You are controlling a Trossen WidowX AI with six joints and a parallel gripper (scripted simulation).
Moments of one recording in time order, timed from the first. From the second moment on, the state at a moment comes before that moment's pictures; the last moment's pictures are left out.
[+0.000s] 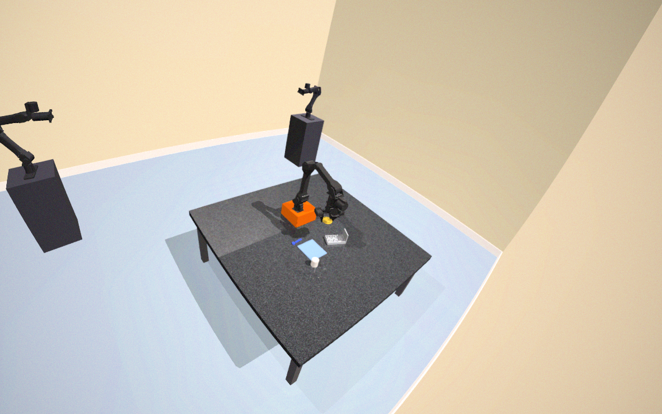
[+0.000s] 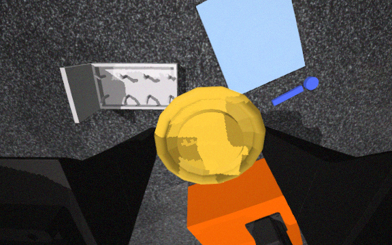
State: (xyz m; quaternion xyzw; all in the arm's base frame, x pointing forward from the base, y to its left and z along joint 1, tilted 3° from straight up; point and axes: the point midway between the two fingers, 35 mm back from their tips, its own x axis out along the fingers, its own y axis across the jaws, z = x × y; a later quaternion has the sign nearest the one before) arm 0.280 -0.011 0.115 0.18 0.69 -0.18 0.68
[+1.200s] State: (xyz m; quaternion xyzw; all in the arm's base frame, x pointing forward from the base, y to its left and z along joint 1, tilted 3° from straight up) arm 0.272 0.003 0.041 0.14 0.71 0.23 0.66
